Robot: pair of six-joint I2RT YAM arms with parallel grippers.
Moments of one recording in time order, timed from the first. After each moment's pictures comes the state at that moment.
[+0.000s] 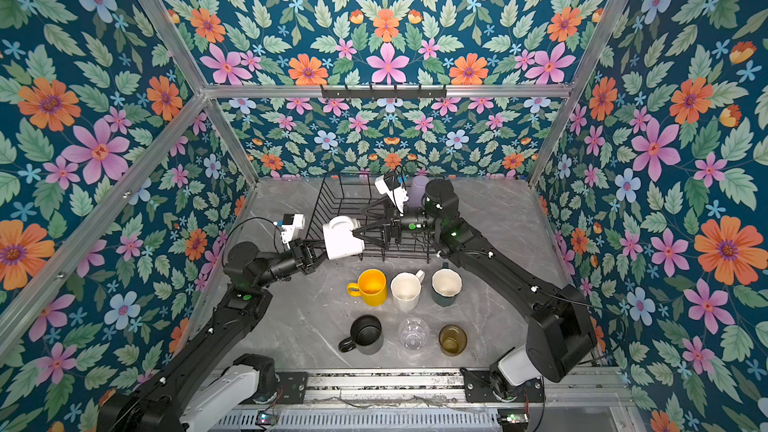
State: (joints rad) left arm -0.24 0.93 0.50 0.52 0.90 -1.31; right arm 0.58 1.49 1.21 0.30 -1.01 0.37
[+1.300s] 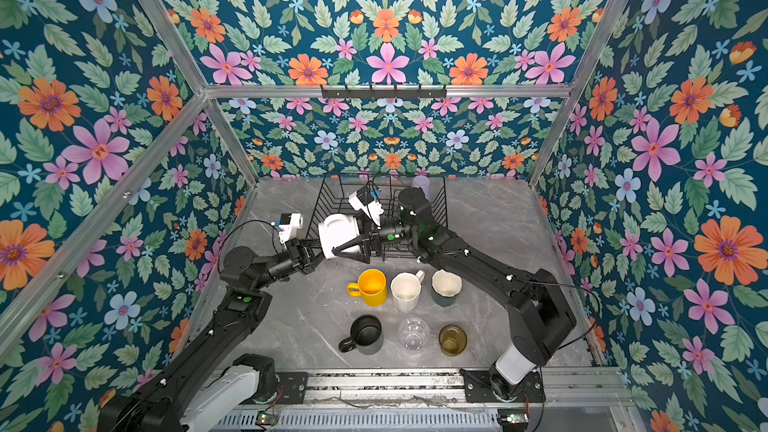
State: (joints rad) left arm -0.24 0.92 0.47 0.64 0.91 -1.41; right arm 0.70 1.60 1.24 0.32 -1.01 0.32
